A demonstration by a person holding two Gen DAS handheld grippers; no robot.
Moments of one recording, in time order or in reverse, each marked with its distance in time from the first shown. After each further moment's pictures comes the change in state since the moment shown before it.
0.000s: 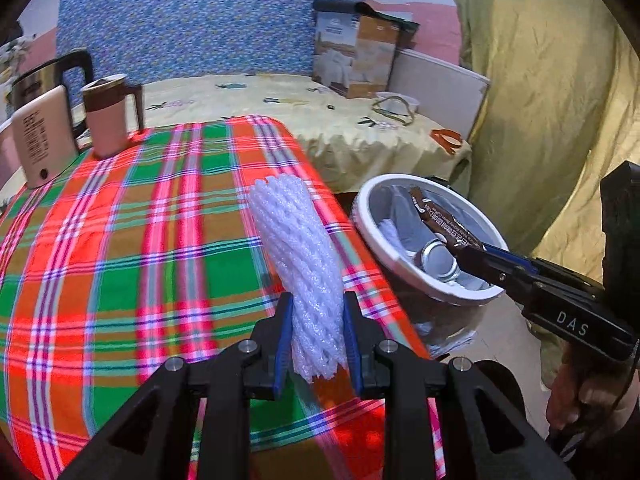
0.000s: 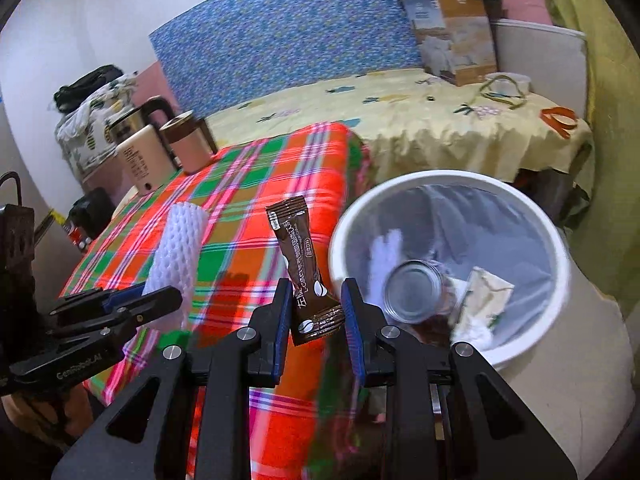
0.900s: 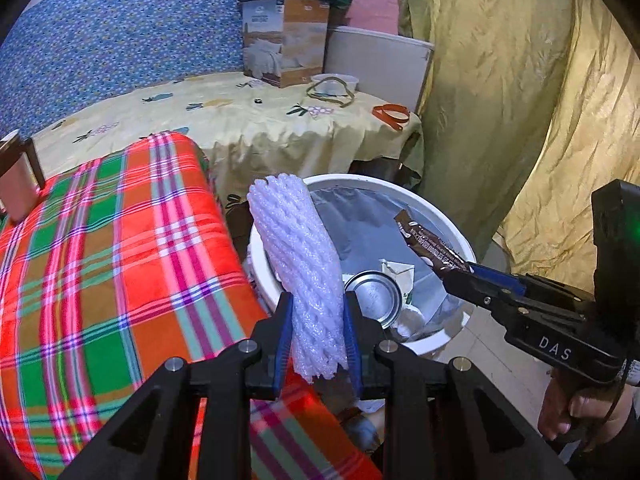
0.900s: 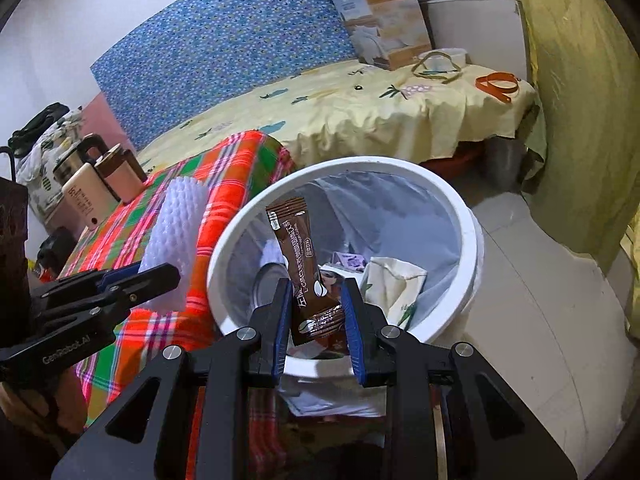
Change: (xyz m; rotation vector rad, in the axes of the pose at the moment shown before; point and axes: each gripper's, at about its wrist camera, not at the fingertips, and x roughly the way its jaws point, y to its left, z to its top) left arm 0.065 -0.081 0.042 0.163 0.050 -0.123; right arm 0.000 -0.073 -0.001 0.148 -0.001 -0.112
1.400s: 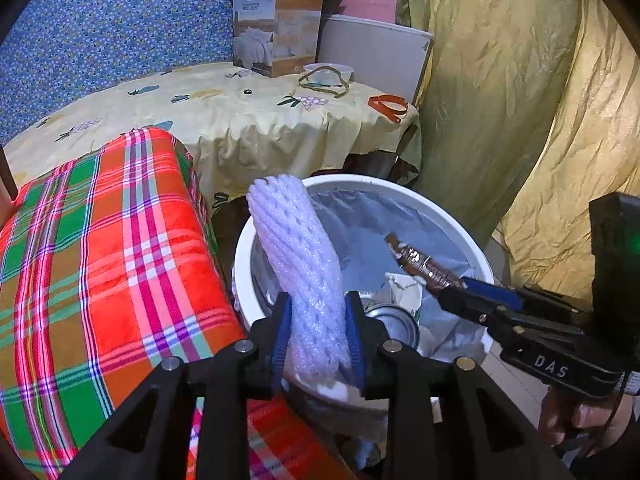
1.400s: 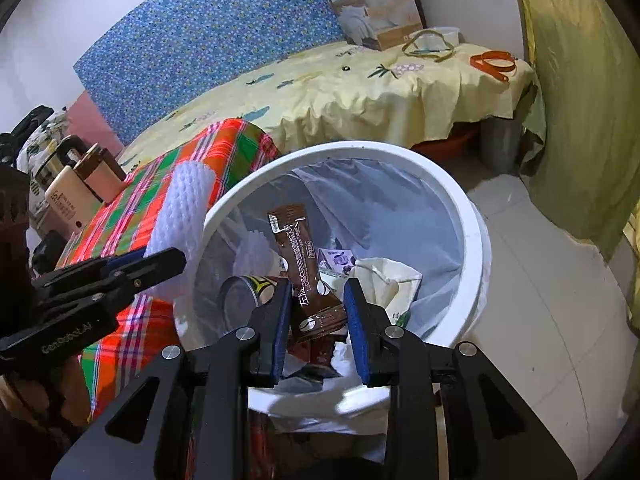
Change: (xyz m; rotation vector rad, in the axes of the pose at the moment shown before) left arm 0.037 0.004 0.022 0.002 0.028 -0.033; right arm 0.025 -0.015 0.009 0.035 0.067 -0.014
